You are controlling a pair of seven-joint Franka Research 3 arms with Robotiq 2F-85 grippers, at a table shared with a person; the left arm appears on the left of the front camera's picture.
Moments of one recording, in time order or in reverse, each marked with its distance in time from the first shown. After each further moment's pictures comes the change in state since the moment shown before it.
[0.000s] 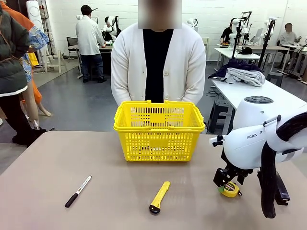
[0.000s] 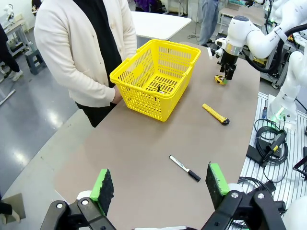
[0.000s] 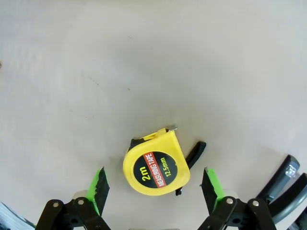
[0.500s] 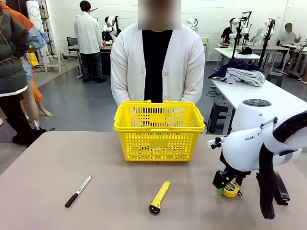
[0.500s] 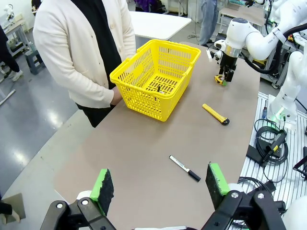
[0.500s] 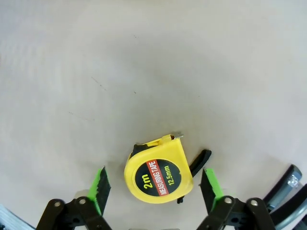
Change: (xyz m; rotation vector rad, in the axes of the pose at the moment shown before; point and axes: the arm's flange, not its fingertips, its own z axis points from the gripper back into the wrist) left arm 0.000 0.000 0.000 0.000 0.000 0.000; right arm 0.001 0.001 -0.008 0.005 0.000 0.041
